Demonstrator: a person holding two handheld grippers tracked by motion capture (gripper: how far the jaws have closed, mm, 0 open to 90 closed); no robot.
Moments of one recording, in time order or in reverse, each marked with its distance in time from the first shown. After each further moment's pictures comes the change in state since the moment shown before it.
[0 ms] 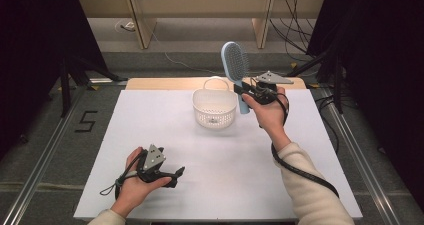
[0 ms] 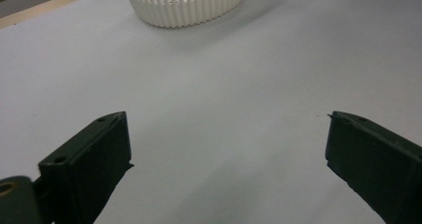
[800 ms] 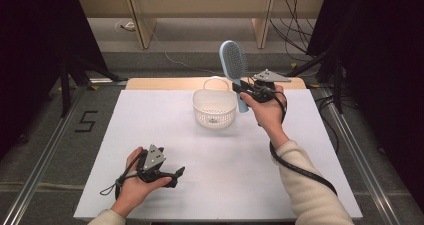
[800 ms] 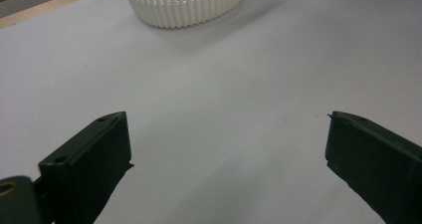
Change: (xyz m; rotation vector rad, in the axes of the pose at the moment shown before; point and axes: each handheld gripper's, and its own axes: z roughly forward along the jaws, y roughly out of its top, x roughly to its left) left arm 0.000 0.000 0.000 -0.002 -0.002 -0.001; right arm 0.000 0.003 0.006 0.006 -0.006 -0.014
